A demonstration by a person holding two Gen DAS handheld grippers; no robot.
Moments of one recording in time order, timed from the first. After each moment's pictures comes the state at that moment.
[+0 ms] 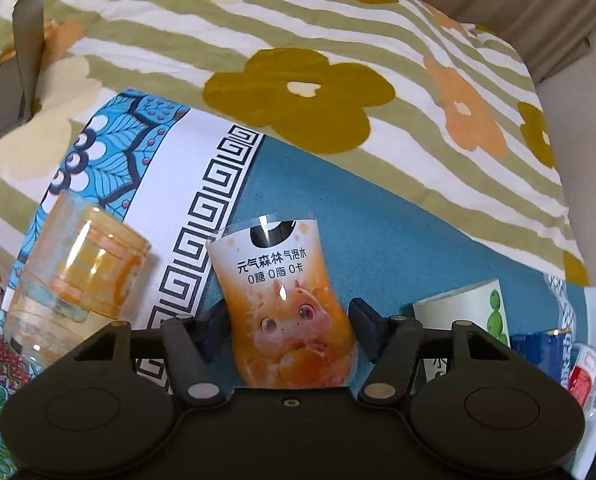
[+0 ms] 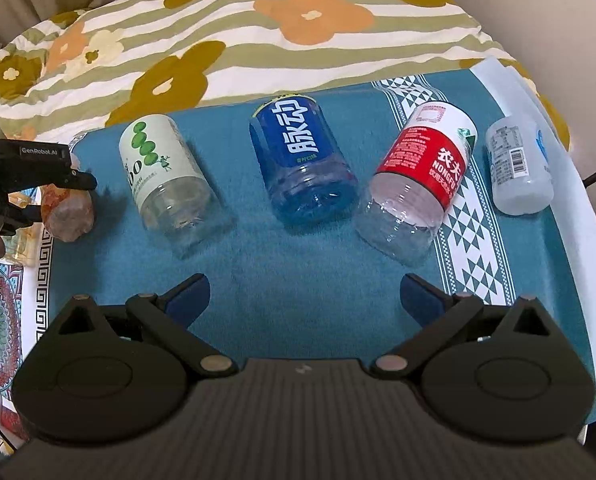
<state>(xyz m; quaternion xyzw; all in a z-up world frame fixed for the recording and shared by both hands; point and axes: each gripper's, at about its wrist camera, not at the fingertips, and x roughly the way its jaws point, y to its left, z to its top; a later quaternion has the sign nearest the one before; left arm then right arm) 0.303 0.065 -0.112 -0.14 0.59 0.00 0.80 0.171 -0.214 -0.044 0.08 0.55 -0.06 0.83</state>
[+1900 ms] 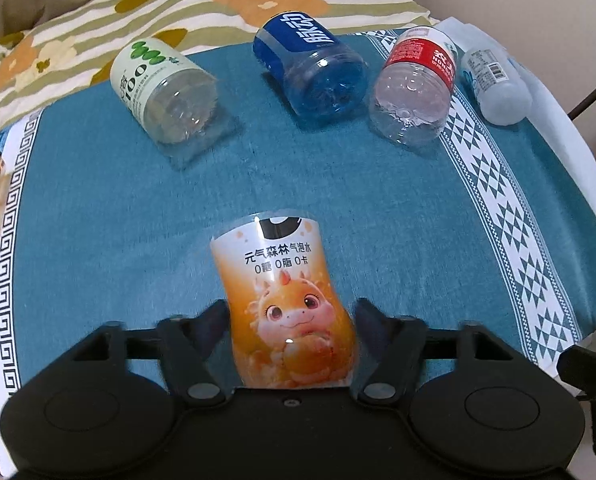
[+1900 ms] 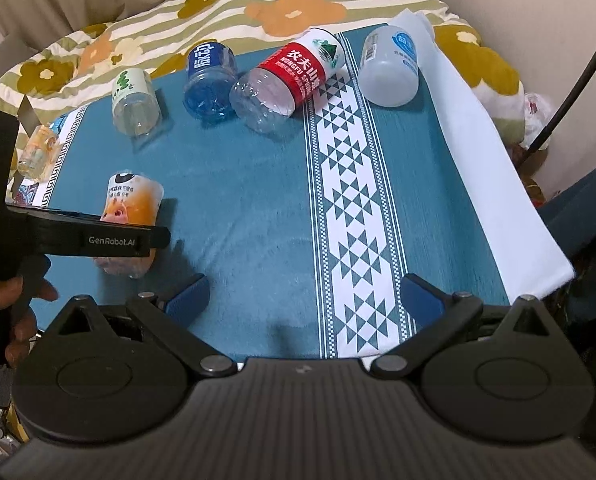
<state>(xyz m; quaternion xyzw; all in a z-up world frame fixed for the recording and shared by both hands) 0.103 -0.125 -0.122 0.10 0.56 -0.15 0.81 0.000 -0.331 -0.050 0.11 0.52 -0.01 0.85</state>
